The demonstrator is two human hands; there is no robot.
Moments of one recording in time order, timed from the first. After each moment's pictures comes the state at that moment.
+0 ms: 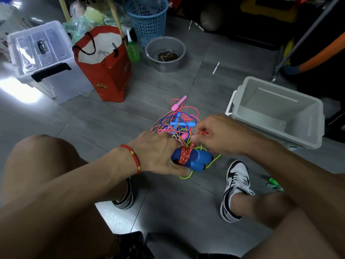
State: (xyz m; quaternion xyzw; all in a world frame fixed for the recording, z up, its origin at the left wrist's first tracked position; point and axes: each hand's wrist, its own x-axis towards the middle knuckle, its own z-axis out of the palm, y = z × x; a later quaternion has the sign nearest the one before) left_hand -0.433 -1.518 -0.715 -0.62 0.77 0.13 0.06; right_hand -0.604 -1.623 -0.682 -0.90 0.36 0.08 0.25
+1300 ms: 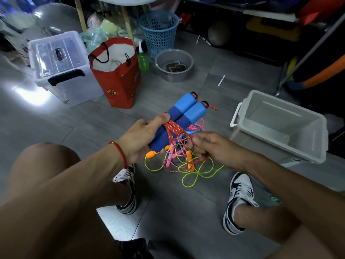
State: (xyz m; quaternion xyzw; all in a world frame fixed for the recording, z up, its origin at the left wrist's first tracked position) left_hand -0.395 -1.515 -0.702 -0.63 0.21 0.56 -0.49; right_hand -0.595 -1.610 -0.726 -0.70 0.28 -0.05 0.66
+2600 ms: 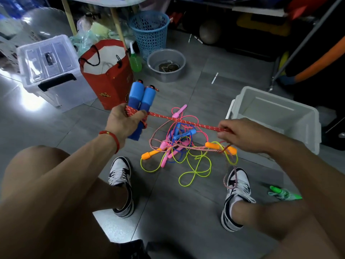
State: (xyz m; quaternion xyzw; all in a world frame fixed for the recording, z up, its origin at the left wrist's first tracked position) left_hand -0.354 -1.545 -0.713 -0.79 0.24 0.35 -0.45; right_hand -0.656 -1.667 -0.693 -0.90 0.36 0.09 0.23
